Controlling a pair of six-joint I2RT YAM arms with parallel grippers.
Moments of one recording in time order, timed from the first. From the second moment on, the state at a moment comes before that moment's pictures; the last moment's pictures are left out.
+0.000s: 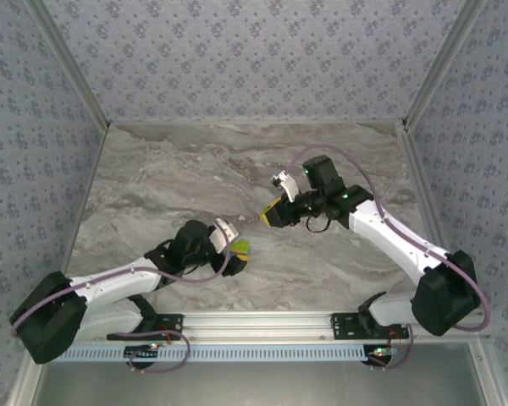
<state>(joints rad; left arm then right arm) -0.81 1.11 0.37 0.16 0.23 0.05 0.55 1.33 1.04 -0.50 -0.70 -0.04</state>
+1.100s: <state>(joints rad) -0.81 1.20 0.44 0.10 0.32 0.05 0.54 1.33 1.04 -0.50 -0.70 -0.04</state>
